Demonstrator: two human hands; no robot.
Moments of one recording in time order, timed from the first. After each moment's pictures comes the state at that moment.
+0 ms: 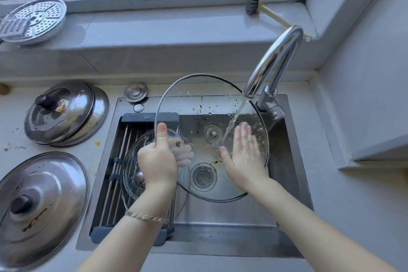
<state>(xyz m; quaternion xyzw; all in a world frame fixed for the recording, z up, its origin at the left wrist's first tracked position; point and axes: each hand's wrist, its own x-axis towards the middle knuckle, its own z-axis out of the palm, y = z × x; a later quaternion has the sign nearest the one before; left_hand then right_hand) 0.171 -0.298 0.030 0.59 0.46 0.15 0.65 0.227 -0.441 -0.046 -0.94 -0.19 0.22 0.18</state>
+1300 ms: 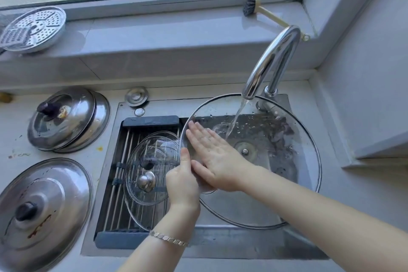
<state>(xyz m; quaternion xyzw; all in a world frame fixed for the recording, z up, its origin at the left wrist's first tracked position) 0.160 -0.333 0.007 0.51 0.49 0.09 0.70 0.231 -0.407 -0.017 -0.85 -0.47 0.17 0.17</state>
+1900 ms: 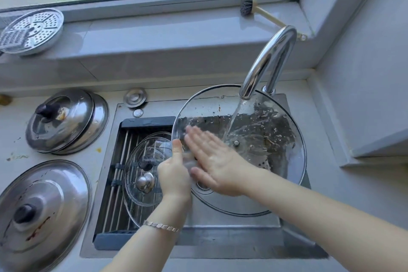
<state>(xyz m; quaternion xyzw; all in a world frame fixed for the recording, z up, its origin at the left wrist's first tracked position) 0.168 -0.321 0.011 0.56 0.45 0.11 0.69 0.228 -0.414 -0.016 -0.84 -0.50 0.15 0.14</state>
